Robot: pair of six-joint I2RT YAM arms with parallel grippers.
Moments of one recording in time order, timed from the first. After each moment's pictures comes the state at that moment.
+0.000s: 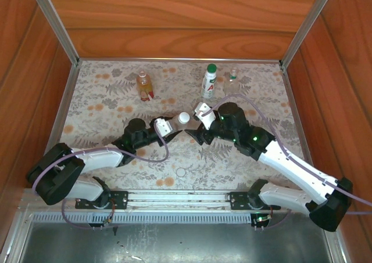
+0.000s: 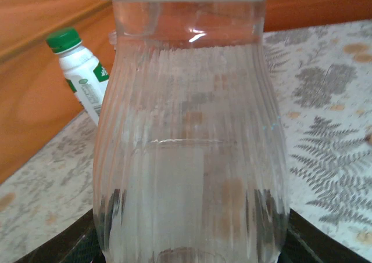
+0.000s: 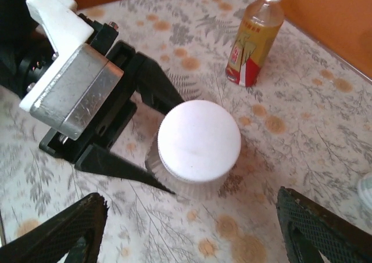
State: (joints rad) left arm -0.74 1.35 0.41 0.75 0.32 0.32; right arm 0.84 1.02 0.88 -0.36 -0.17 -0.17
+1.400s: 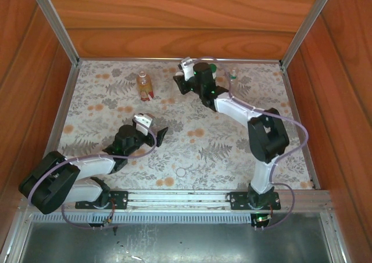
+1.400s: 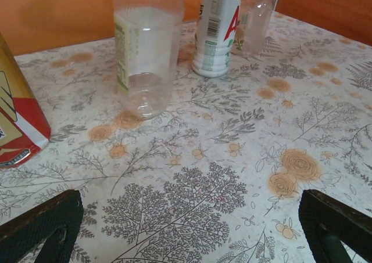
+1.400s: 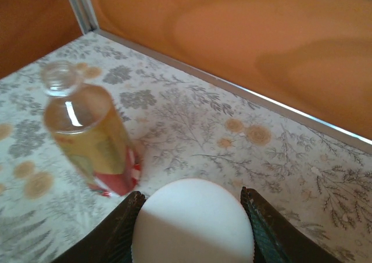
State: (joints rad) left arm -0.65 1.26 0.25 0.75 0.04 -0.08; right arm 0.59 1.92 1.42 0.09 -0.11 -0.04
